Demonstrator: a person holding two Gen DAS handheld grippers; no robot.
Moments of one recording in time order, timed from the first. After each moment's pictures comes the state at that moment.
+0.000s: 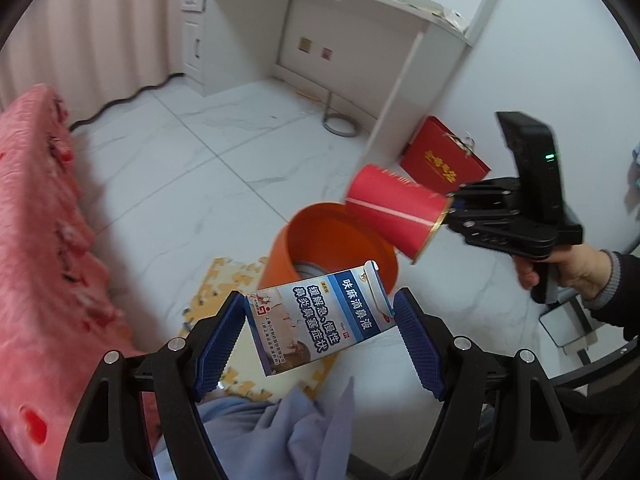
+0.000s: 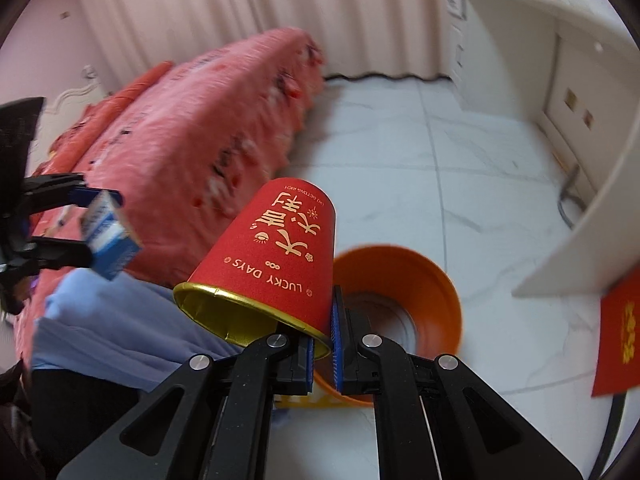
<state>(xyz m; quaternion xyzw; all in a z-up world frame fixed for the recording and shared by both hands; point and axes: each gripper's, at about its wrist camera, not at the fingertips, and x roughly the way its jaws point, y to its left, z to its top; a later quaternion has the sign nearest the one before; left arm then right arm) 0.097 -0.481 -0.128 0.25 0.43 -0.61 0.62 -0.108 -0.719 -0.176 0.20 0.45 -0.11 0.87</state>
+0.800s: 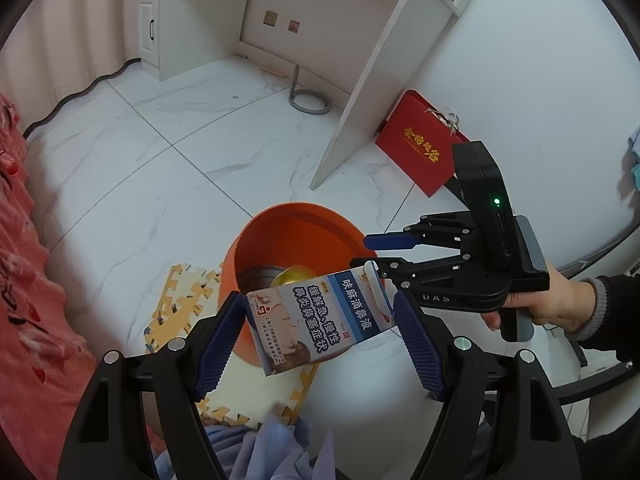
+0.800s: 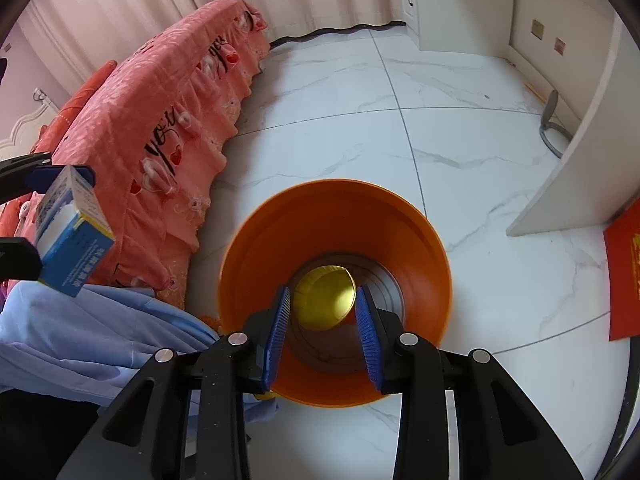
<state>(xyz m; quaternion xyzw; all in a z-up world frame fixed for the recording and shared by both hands) 0.091 -0.549 -0.174 0.27 0.45 -0.64 0.57 -0.102 -0.757 -0.273 0.26 0.49 -0.16 0.82</state>
